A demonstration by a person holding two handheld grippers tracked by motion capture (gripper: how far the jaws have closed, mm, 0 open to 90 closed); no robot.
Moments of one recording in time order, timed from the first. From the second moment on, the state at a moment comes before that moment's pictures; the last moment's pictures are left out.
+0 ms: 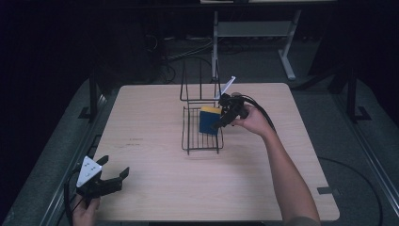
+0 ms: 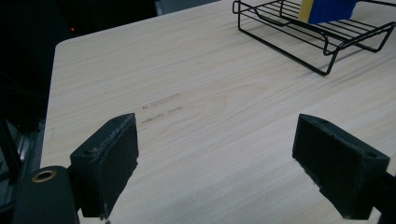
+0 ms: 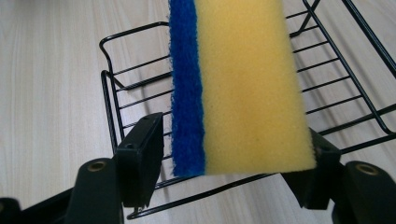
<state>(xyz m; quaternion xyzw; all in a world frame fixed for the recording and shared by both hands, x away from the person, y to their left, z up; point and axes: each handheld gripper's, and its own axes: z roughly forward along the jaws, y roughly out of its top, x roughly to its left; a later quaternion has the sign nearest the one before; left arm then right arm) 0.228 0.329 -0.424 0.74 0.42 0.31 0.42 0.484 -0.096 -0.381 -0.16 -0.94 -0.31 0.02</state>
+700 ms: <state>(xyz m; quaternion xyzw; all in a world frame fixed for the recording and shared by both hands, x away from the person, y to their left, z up) 0.228 0.326 -0.423 0.74 0.42 0.31 0.42 0.476 -0.105 -0.385 -0.17 -0.94 -0.31 0.02</state>
